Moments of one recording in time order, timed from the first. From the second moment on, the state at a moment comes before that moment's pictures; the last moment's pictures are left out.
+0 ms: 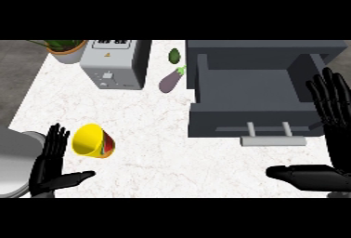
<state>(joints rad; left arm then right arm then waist) -0.13 0.22 0.32 -0.75 0.10 -0.25 -0.75 -0.05 -0.14 -0.10 -1.99 -0.01 0.15 -0.01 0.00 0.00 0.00</state>
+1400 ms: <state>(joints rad) -0.41 0.27 0.35 -0.22 0.05 -0.27 -0.99 -0.09 -0.12 -0.08 -1.94 0.02 0.15 -0.02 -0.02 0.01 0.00</state>
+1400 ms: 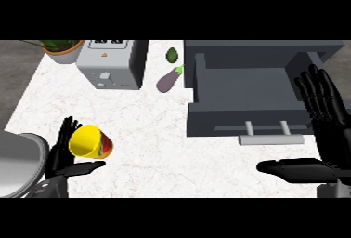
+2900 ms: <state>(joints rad) -0.46 0.20 0.38 -0.35 0.16 -0.37 -0.99 -0.09 -0.13 -0.10 -1.93 0.01 0.17 -0.02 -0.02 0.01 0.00</state>
